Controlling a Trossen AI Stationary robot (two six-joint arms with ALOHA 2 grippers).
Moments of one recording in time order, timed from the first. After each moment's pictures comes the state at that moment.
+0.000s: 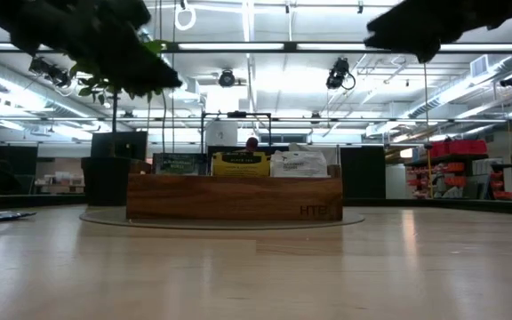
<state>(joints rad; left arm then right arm) 0.00 0.95 0.44 0.17 -0.07 -0.03 0.43 0.95 0.46 0.27 0.67 0.09</state>
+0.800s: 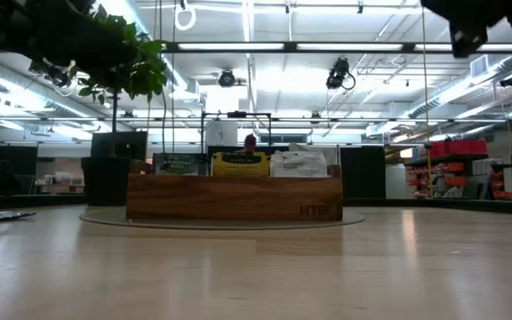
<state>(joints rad) -0.17 0.61 0.25 0.23 -0.06 -0.05 0.71 0.82 0.26 0.61 0.69 0.04</state>
